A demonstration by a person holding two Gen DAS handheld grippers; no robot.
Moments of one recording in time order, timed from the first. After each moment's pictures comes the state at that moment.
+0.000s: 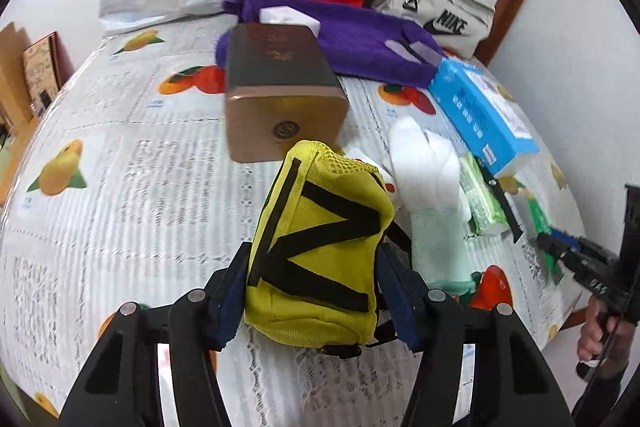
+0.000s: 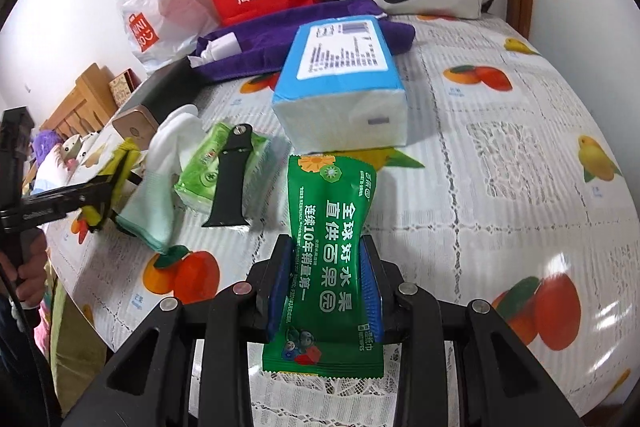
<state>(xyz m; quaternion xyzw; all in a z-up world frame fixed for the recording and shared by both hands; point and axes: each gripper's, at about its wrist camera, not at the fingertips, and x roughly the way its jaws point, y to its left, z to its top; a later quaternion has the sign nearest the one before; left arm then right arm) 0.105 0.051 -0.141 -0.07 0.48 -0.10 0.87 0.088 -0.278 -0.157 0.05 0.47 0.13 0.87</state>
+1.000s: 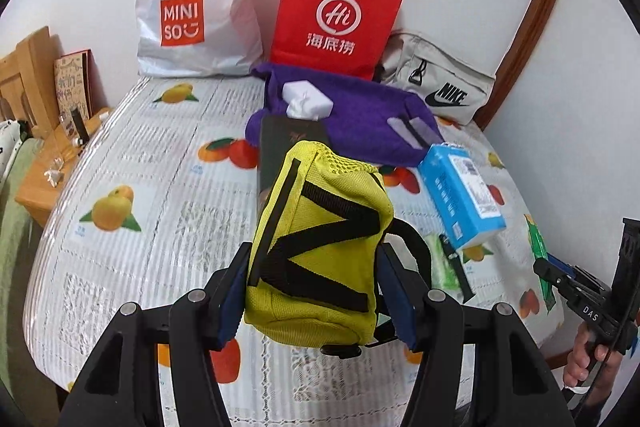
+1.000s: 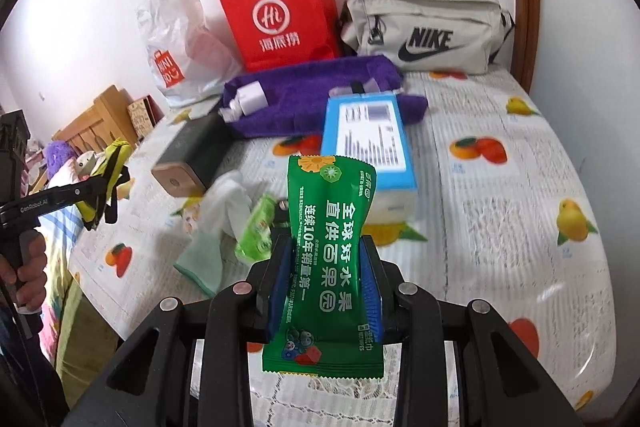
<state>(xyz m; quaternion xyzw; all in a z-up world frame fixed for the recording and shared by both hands) 0.099 0.068 -0.058 -0.11 0.42 -0.07 0.90 0.090 -0.270 -0.070 0.05 0.41 0.15 0.90</state>
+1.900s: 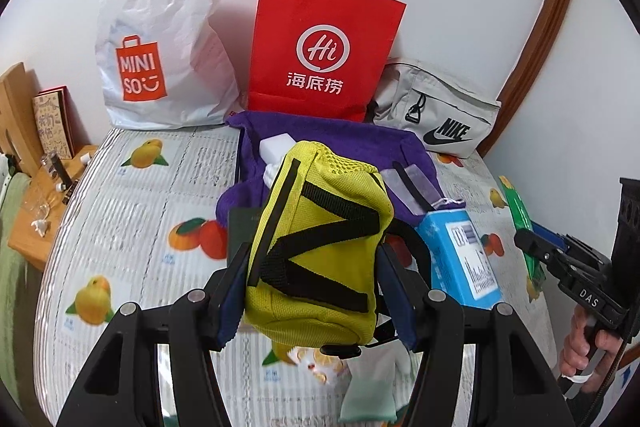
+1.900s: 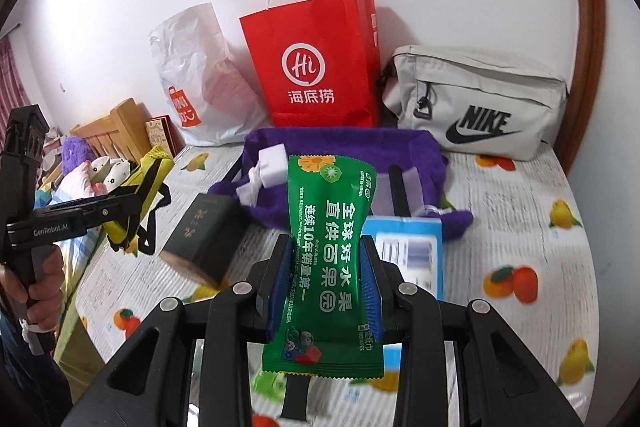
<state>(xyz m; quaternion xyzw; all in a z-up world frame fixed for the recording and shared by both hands) 0.203 0.046 -0.021 -0.10 0.42 -0.07 0.90 0.217 -0.230 -0.020 0.01 0.38 0.20 0.90</state>
